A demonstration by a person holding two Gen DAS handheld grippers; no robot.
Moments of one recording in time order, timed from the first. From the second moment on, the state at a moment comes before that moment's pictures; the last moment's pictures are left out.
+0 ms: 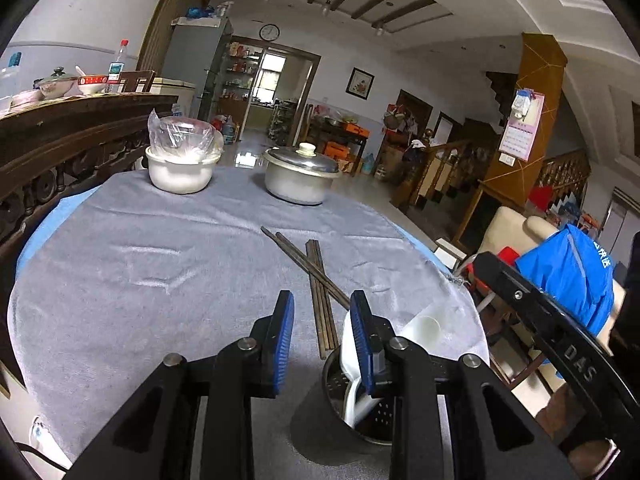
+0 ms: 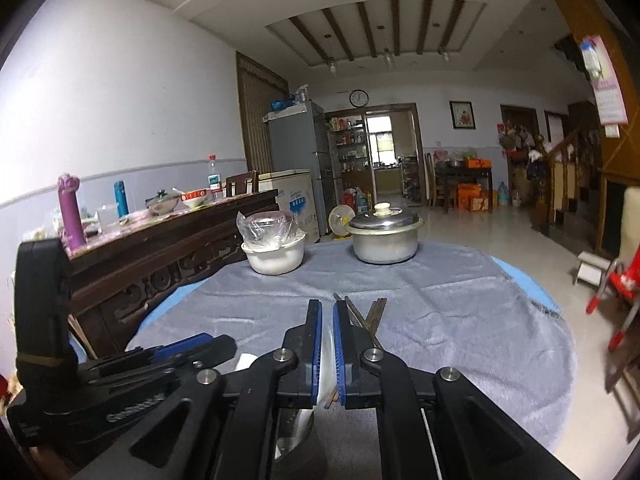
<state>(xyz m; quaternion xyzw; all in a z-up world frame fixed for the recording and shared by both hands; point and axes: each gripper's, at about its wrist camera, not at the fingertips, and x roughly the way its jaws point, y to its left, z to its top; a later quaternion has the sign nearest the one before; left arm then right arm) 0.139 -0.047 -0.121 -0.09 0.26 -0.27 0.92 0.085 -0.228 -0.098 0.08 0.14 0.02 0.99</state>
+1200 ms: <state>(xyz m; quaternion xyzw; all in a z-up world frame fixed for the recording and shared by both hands) 0.346 -0.046 -0.181 -0.17 0.47 -0.20 0.84 0.326 -0.324 -0.175 0.21 0.41 0.13 0.88</state>
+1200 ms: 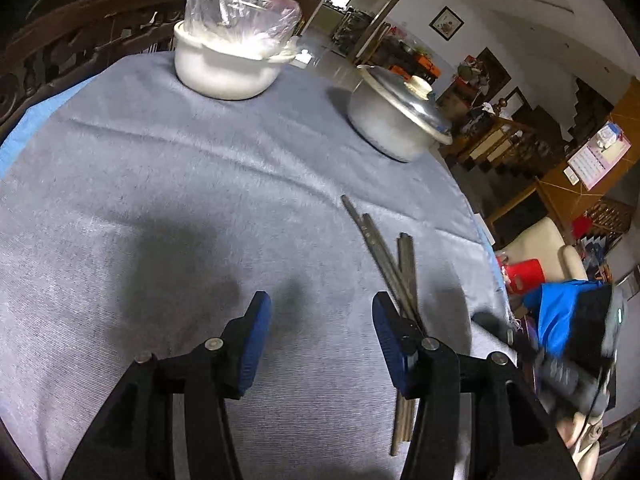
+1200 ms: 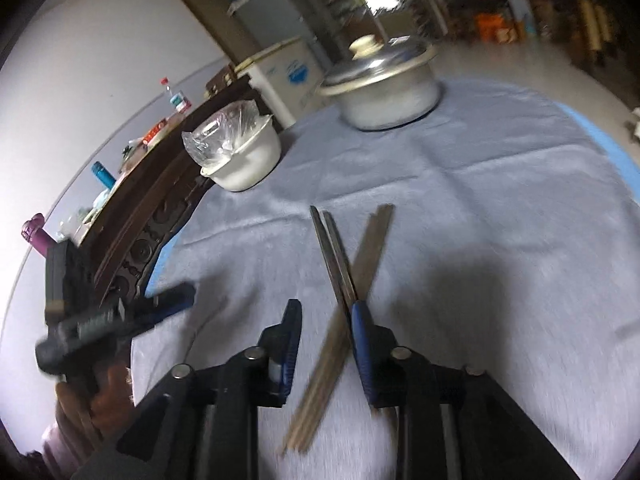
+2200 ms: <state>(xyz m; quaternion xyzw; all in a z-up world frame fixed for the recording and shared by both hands) 0.395 -0.070 -0.194 -0.14 0.52 -0.21 0.82 0.407 -0.376 -0.219 0.21 0.52 -0.02 0.83</state>
